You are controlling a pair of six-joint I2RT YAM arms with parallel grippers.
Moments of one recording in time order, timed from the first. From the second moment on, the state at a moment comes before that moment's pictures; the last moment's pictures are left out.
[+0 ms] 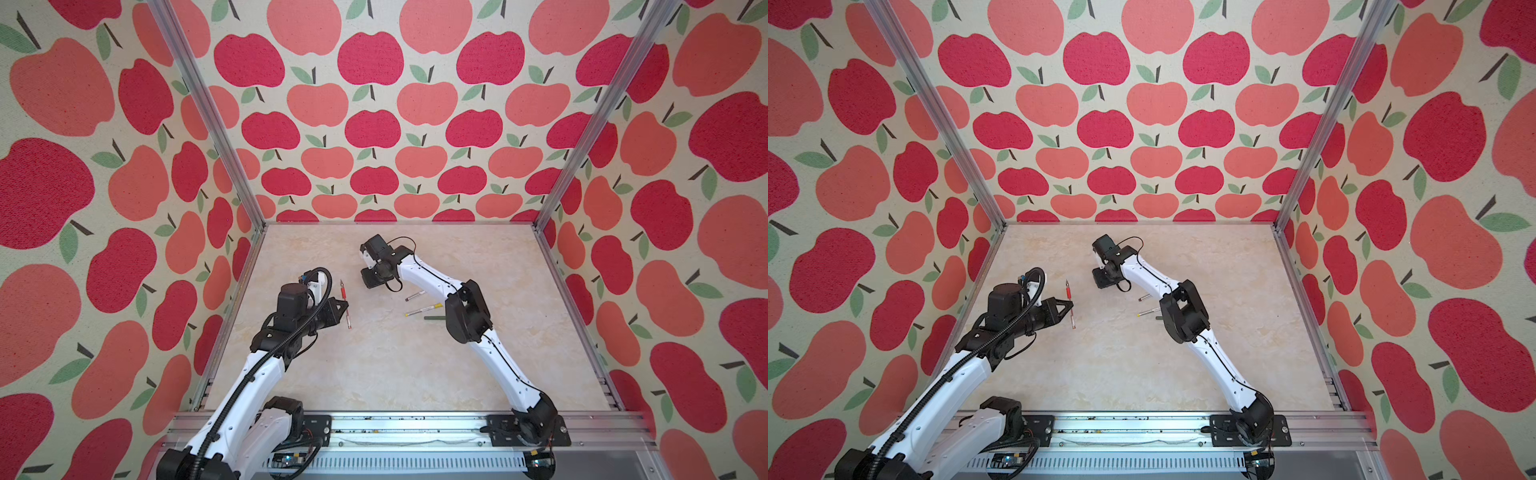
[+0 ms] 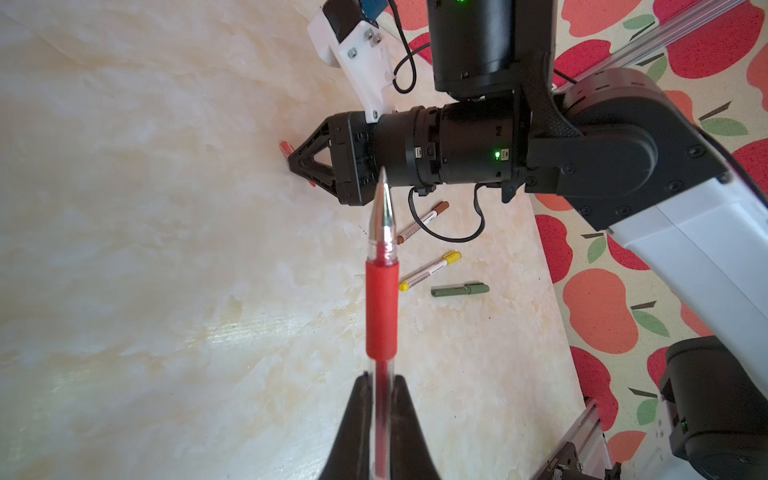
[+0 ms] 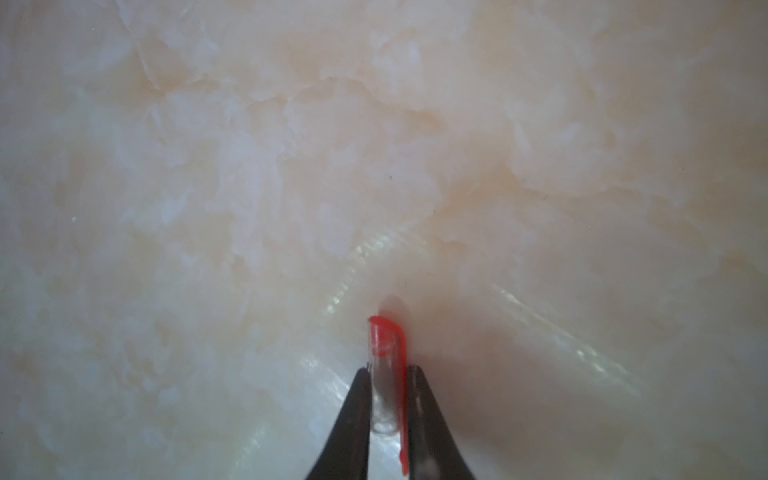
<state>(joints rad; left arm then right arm) -0.21 0.91 0.61 -0.31 0.46 -0.52 0.81 2.61 2.34 -0.78 -0.17 0.28</state>
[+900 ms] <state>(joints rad) -0.44 1.28 0.70 0.16 0.60 -0.66 0.61 1.89 1.38 0.12 -0.65 0.77</state>
